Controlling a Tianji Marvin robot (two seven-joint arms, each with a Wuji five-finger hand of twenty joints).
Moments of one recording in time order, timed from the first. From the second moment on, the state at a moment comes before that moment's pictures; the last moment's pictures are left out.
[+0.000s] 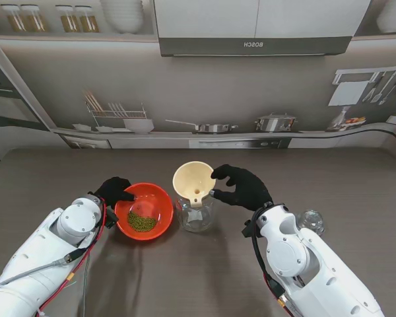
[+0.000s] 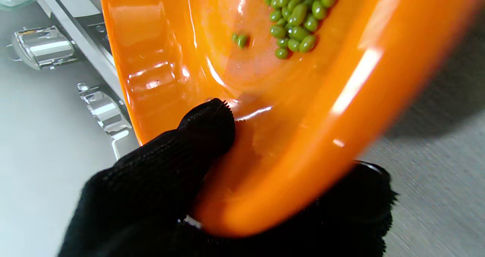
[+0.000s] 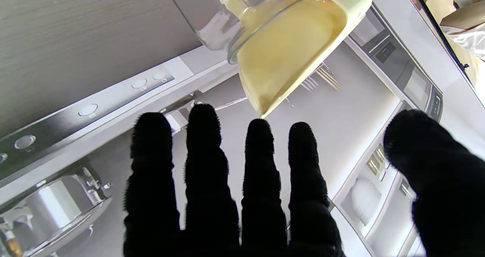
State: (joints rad) left arm 1.20 -1.16 -1.20 -1.04 0.21 0.02 -0.06; right arm -1.44 -1.15 1.09 -1.61 -0.55 -0.06 -0.17; left_hand 0.96 -0.64 0.80 -0.19 0.80 0.24 0.99 0.58 1.22 0.24 0.47 1.14 1.22 0.26 1.10 0.81 0.88 0.35 1.62 0.63; right_hand 0.21 -0.53 0.96 -0.10 0.46 -0.09 0.76 0.46 0.66 -0.01 0.53 0.40 0.80 0.17 0.28 0.36 0.47 0.29 0.95 0.67
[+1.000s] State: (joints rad) left arm 1.25 -1.15 -1.31 -1.25 0.16 0.06 -0.10; right arm -1.44 -1.15 1.10 -1.59 -0.59 -0.05 -0.22; left_hand 0.96 -0.64 0.79 -0.19 0.80 0.24 0.99 0.60 1.22 0.25 0.46 1.14 1.22 0.28 1.10 0.81 0.88 0.36 1.62 0.66; right_hand 0.21 -0.53 0.96 -0.10 0.40 -0.09 0.74 0.46 0.57 0.00 0.53 0.40 0.76 0.18 0.27 0.36 0.44 0.29 0.95 0.66
